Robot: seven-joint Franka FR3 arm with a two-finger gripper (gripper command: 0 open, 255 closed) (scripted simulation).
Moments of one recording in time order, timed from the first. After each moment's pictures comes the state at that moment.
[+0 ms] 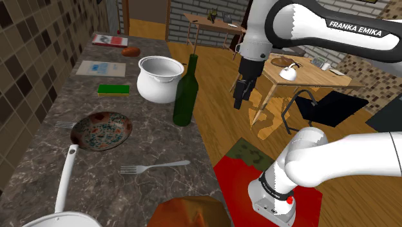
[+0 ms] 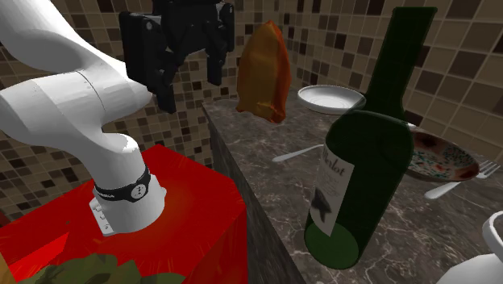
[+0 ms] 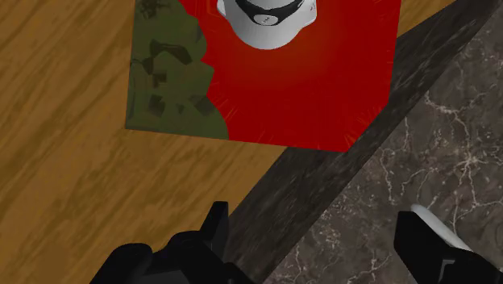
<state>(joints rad) 0.01 -0.75 0.03 -2.43 0.09 1.48 -0.05</state>
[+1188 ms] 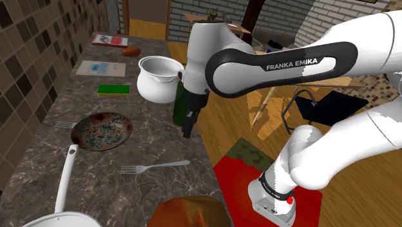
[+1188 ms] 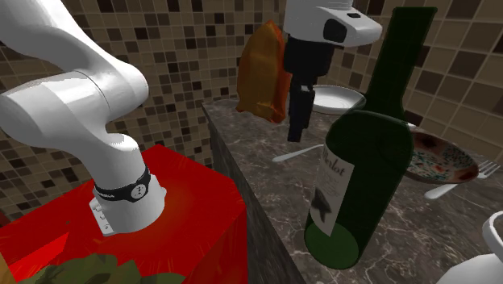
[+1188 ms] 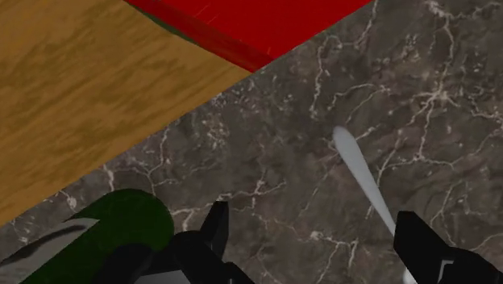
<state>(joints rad) 0.19 -0.41 0.25 -2.43 0.18 1.96 -0.09</state>
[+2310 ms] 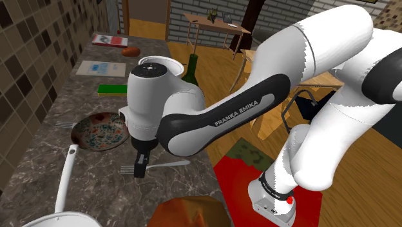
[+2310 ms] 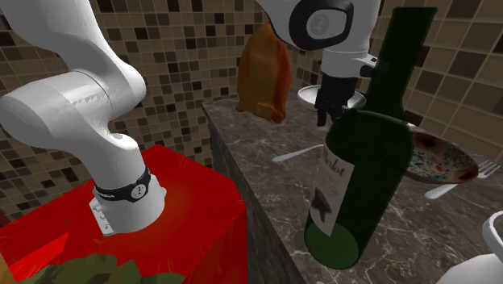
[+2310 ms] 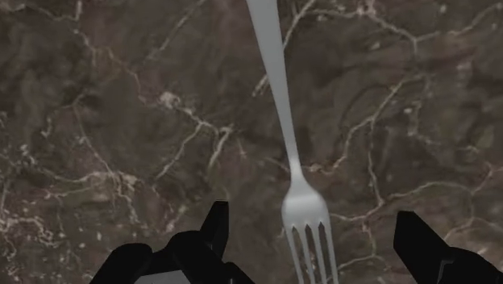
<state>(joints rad) 0.30 0.03 0.44 -2.24 0.01 2.31 -0.01</state>
